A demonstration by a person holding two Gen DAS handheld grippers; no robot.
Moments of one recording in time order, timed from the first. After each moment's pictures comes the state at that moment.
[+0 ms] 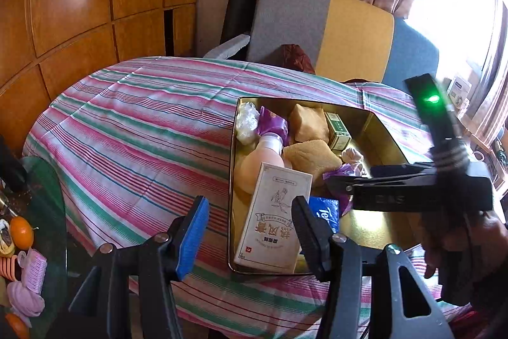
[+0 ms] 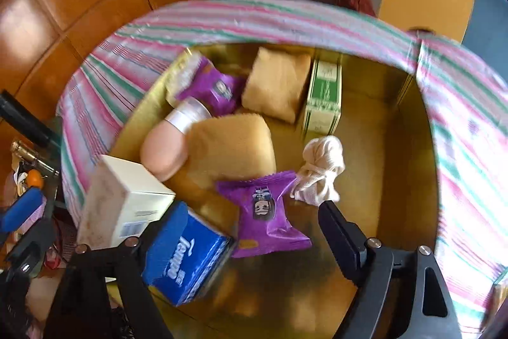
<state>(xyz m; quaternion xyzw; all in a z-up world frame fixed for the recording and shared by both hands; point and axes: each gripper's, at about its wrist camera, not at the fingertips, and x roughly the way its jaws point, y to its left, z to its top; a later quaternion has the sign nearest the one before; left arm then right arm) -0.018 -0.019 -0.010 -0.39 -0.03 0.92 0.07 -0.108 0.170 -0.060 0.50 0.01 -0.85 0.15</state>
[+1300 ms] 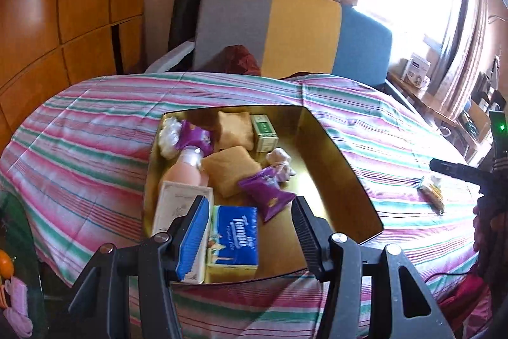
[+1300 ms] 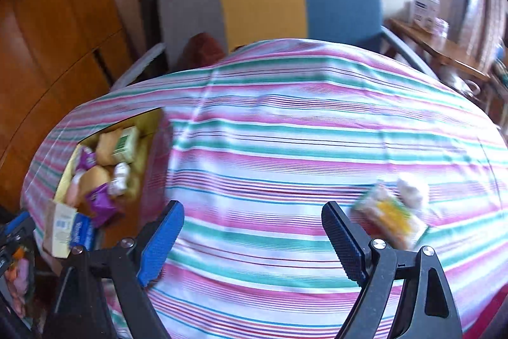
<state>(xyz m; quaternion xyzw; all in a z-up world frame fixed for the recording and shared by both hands) -0.009 0.054 0.010 -0.38 0.00 0.91 0.18 0.014 0.418 0.005 0.42 -0.12 -0.90 -0.08</state>
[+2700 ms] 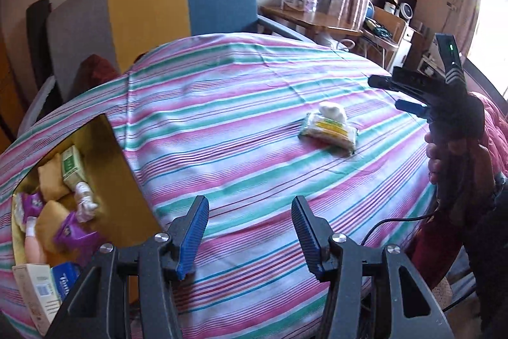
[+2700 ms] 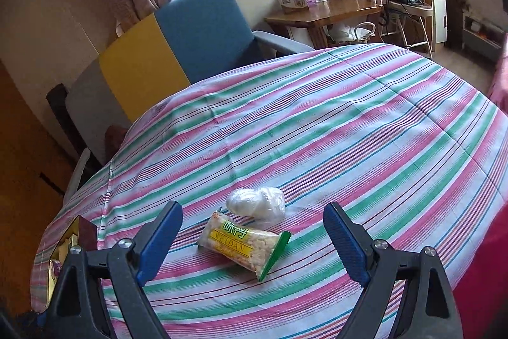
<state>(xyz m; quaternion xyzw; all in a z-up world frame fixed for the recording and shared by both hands) 0.038 0.273 0.003 -0.40 0.16 0.81 0.40 0.108 0.588 -0.010 0.30 -0.28 -0.88 -0.25</state>
